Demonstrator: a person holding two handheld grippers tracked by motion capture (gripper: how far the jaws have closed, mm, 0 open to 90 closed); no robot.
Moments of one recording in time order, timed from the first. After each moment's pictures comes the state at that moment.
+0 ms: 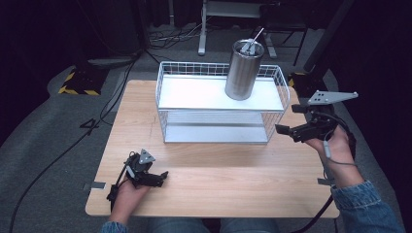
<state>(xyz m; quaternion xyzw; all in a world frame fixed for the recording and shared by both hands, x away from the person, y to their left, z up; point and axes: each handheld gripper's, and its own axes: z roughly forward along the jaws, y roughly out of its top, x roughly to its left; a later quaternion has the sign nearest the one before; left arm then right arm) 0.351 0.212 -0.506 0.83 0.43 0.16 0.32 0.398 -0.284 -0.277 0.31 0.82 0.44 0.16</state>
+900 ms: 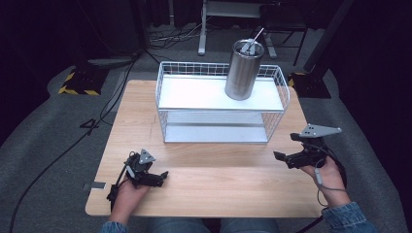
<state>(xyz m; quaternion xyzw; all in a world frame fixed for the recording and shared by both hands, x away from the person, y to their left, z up) 0.351 0.212 -0.506 0.83 0.43 0.16 0.32 0.377 -0.303 -0.375 0.35 0.83 0.40 0.17</state>
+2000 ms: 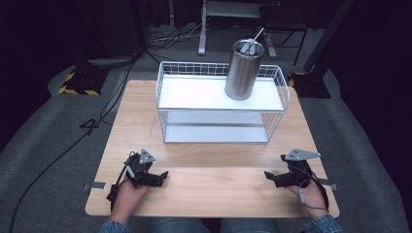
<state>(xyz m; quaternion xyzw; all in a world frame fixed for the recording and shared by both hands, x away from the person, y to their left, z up) 0.351 0.212 -0.506 0.83 0.43 0.16 0.32 0.360 -0.298 -0.470 0.37 0.83 0.38 0.16</state>
